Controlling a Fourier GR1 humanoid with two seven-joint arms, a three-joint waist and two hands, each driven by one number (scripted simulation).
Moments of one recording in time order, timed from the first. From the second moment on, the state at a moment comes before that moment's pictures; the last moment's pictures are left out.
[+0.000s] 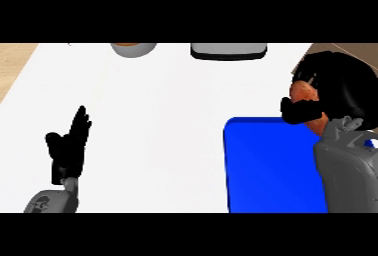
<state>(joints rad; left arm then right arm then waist) -0.10 0.23 -0.05 -1.30 0.11 0.29 0.02 -0.57 -0.15 0.00 -1.78 1.10 0.49 0.75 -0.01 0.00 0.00</state>
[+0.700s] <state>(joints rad) -0.07 0.21 -0.05 -1.33 0.08 0.27 0.02 -0.70 -0.42 -0.26 -1.64 1.04 0.44 0.61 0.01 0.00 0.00</state>
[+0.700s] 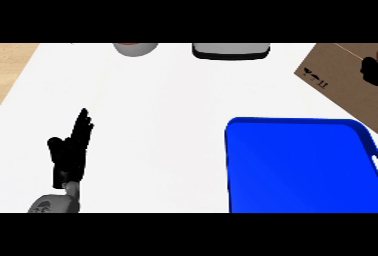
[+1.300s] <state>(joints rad) -0.10 0.19 -0.04 -1.31 0.06 0.26 0.02 -0.80 -0.59 -0.41 -1.05 0.99 0.11 0.25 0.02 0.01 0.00</state>
